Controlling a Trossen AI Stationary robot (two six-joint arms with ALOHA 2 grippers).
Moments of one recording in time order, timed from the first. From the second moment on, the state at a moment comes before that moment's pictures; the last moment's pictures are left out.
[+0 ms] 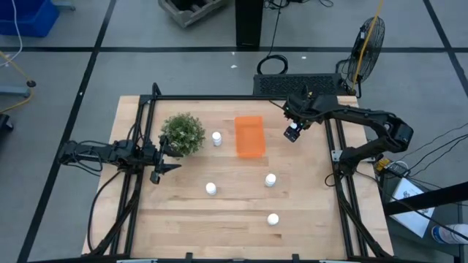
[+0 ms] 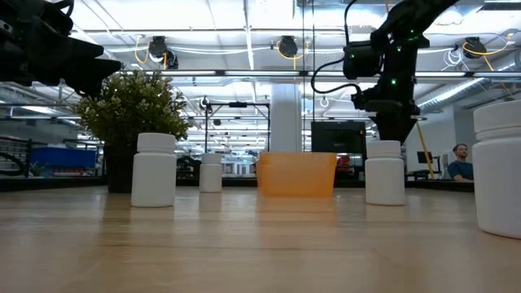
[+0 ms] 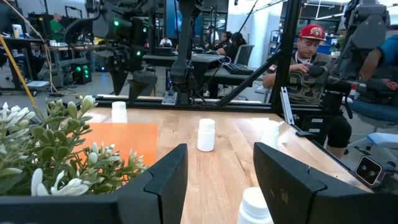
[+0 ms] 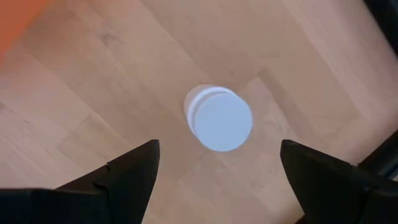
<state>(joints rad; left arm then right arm) -0.12 0.01 0.01 0.02 -0.01 -0.07 -0.58 1.39 0.94 -0.93 0.15 0.14</state>
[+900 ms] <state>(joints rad) -0.12 0.01 0.01 0.02 -0.01 -0.07 -0.60 1.39 0.89 -0.79 0.10 0.12</state>
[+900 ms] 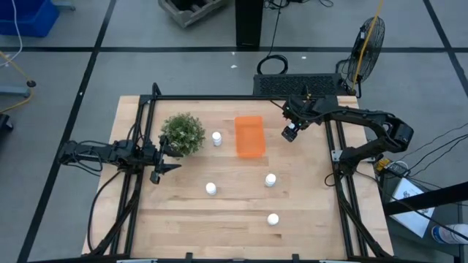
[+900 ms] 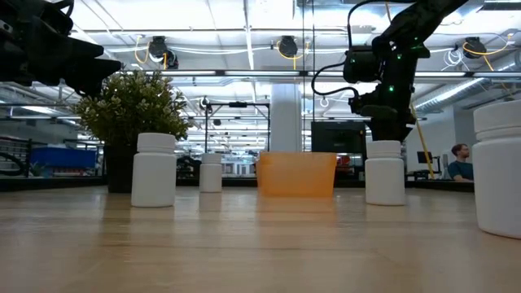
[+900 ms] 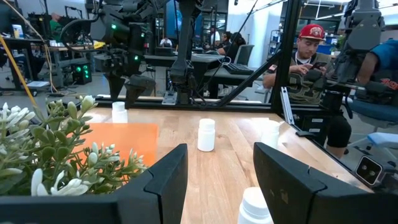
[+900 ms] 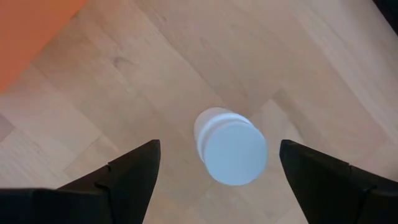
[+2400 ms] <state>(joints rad) -0.12 0.01 0.01 0.02 -0.01 -0.07 -0.65 1.39 0.80 -0.70 0.10 0.11</state>
